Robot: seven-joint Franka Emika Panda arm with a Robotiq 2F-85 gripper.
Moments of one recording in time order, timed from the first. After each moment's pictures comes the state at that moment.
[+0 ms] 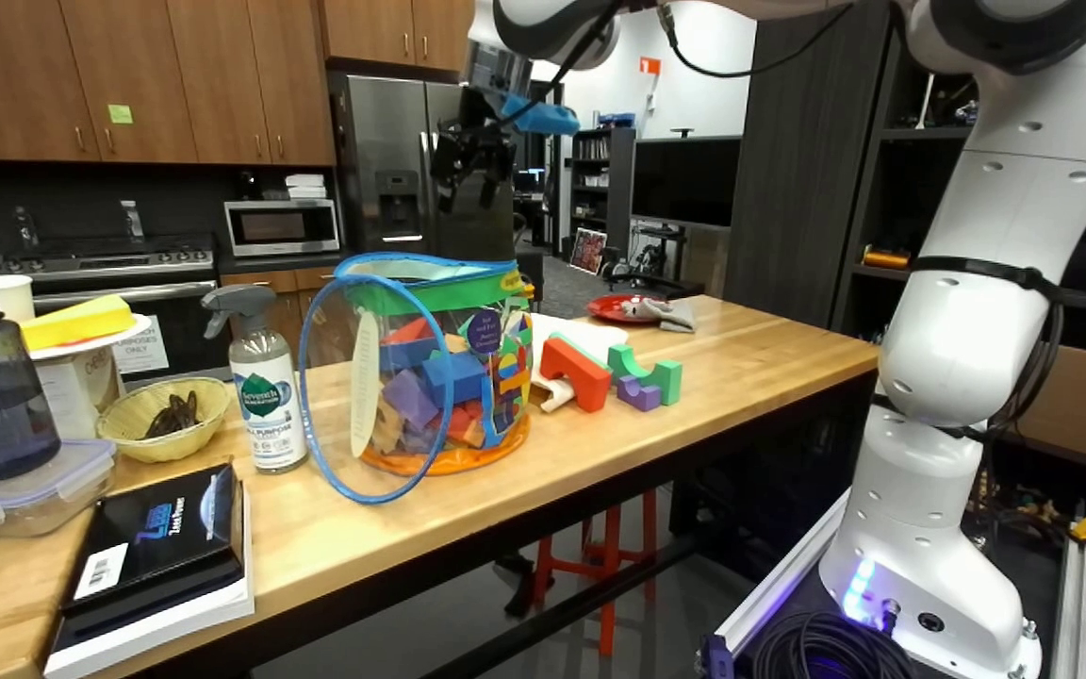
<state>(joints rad) 0.16 -0.13 0.23 -1.86 0.01 2.07 0.07</state>
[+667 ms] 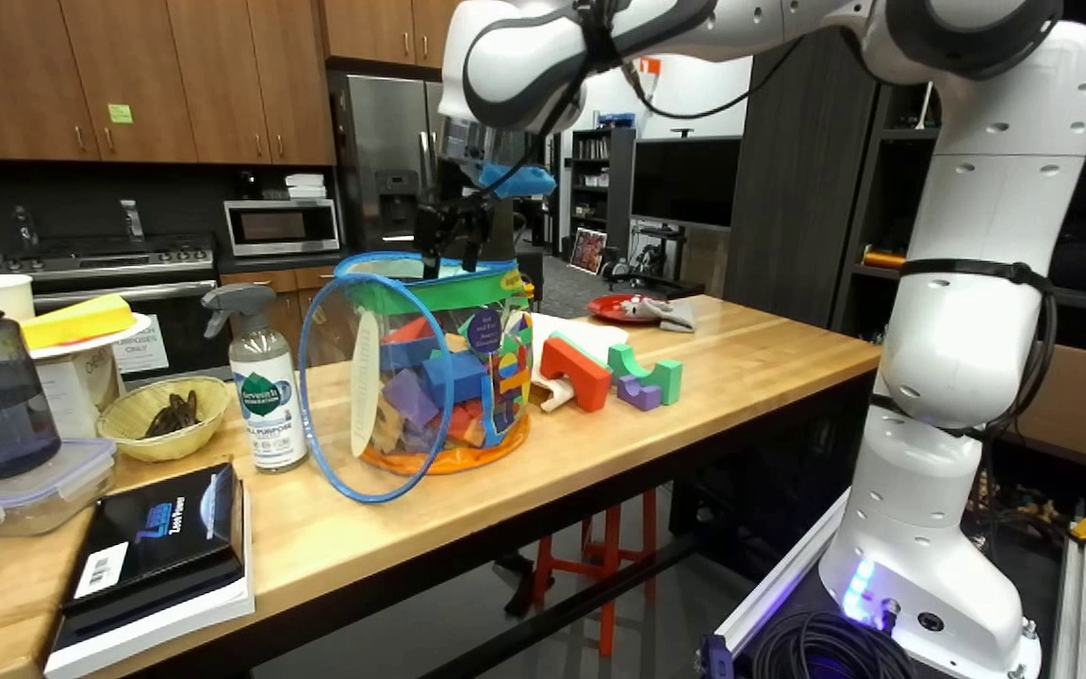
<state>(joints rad) 0.21 -0.02 0.25 -1.92 0.01 2.14 0.07</state>
